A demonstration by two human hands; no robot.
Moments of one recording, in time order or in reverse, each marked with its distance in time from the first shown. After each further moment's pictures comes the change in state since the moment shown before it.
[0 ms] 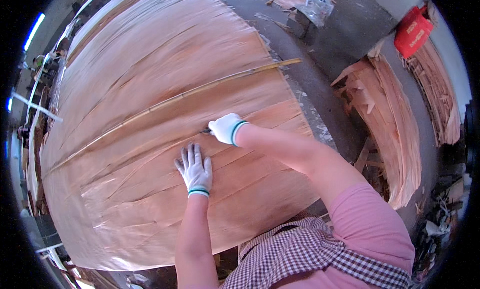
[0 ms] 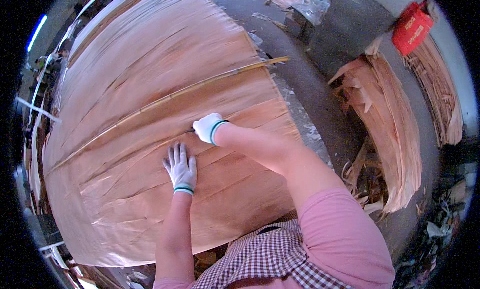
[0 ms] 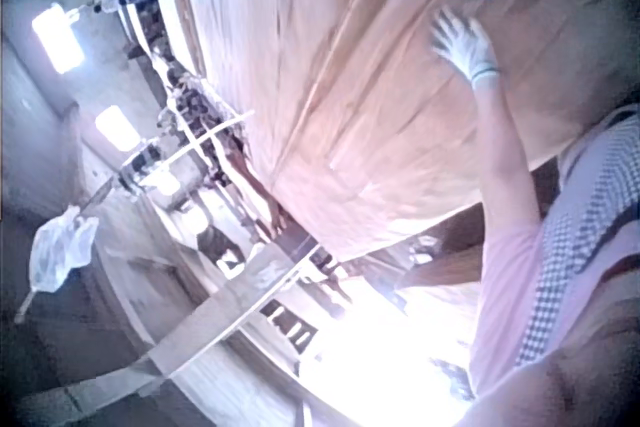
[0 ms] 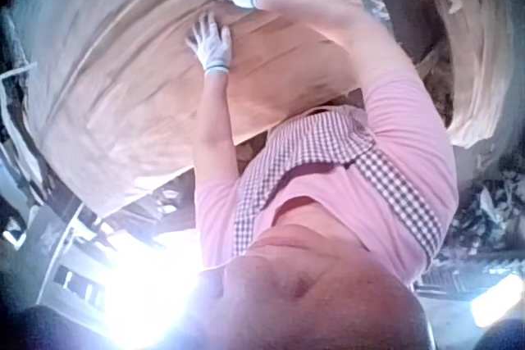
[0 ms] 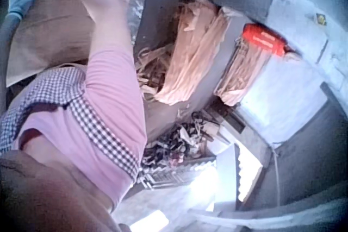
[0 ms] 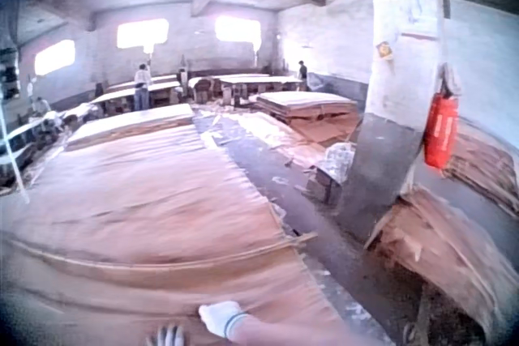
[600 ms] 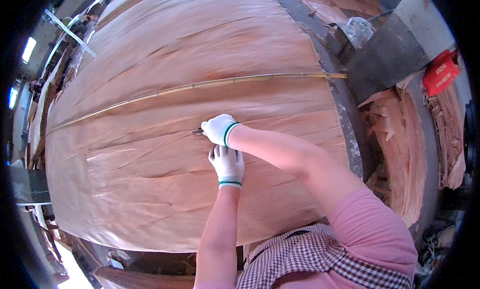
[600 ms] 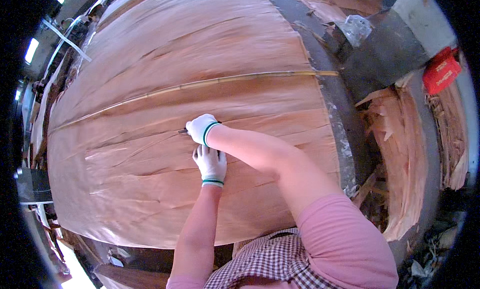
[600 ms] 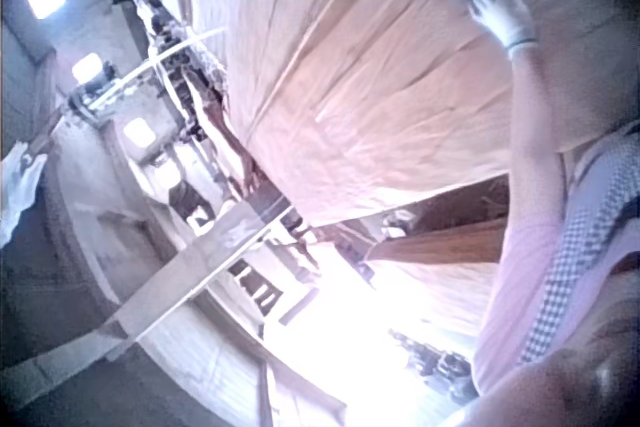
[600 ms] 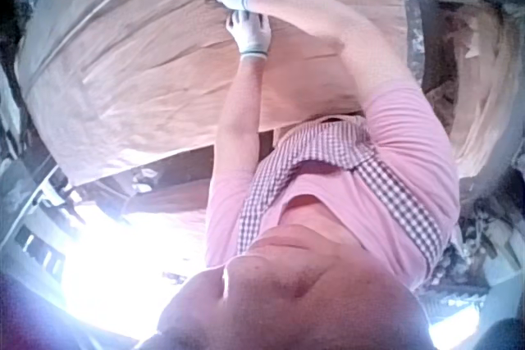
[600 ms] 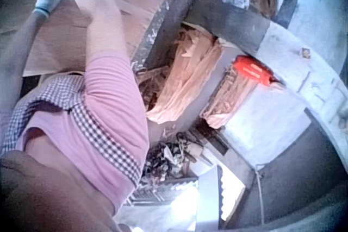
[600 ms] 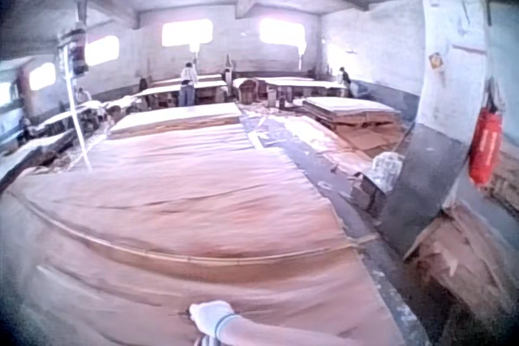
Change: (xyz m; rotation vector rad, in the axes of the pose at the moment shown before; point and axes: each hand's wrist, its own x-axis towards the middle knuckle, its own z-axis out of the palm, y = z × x) left_hand -0.009 -0.014 0.013 -0.169 0.331 -0.073; right_hand 0.076 -0.135 0.003 -0.035 -0.074 -0.211
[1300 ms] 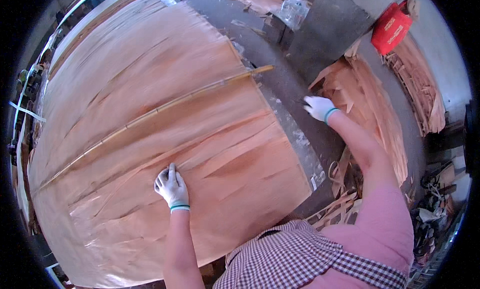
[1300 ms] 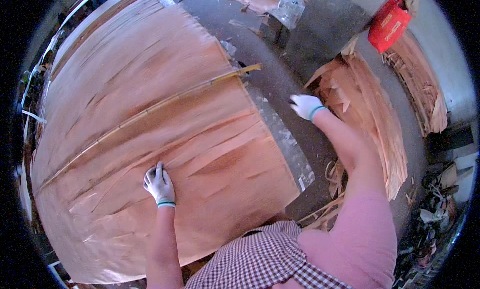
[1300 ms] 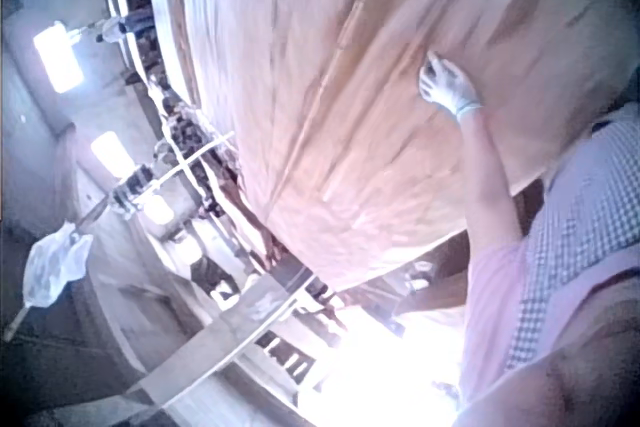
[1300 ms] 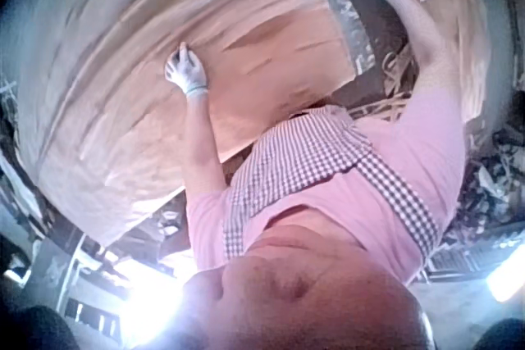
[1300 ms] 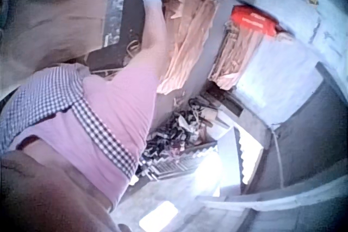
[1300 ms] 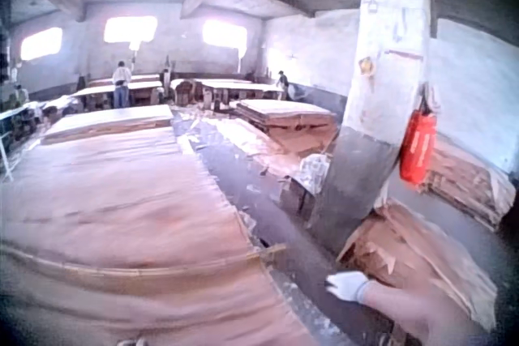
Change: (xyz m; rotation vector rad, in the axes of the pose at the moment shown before) left_hand 0.006 0.008 0.001 0.096 0.037 0.060; right_hand -0.390 0.353 0.008 -0.063 0.124 0.753
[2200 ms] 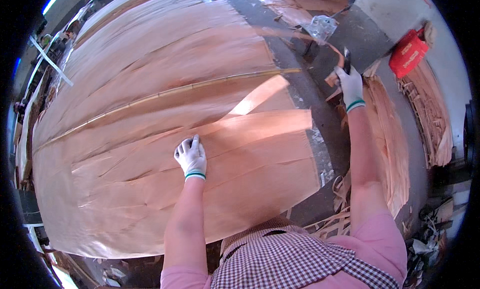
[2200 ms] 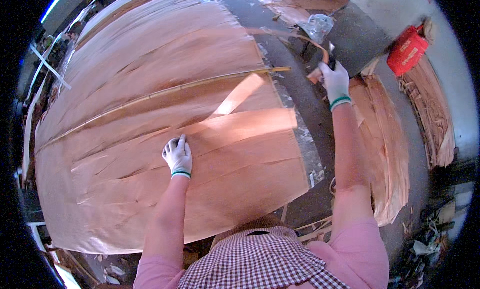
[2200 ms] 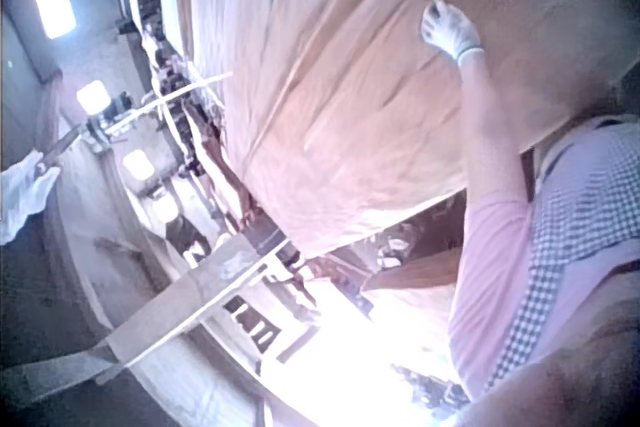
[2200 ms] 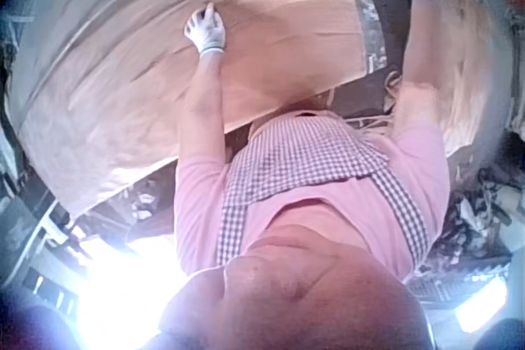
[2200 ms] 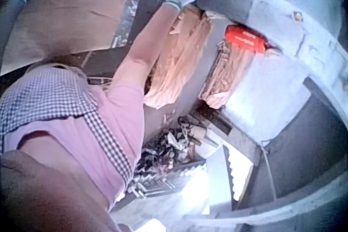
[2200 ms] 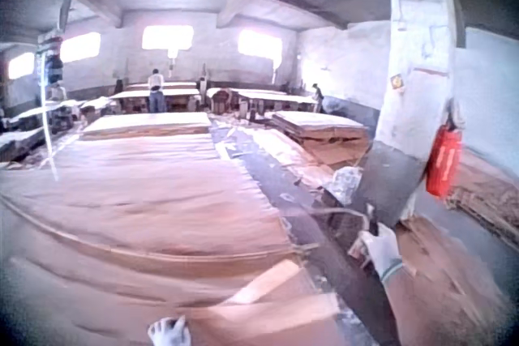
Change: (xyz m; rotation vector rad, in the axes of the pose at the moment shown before) left_hand -0.006 -0.008 0.001 -0.029 0.070 -0.014; right_hand -0.040 -0.104 -0.136 1.191 0.741 0.191
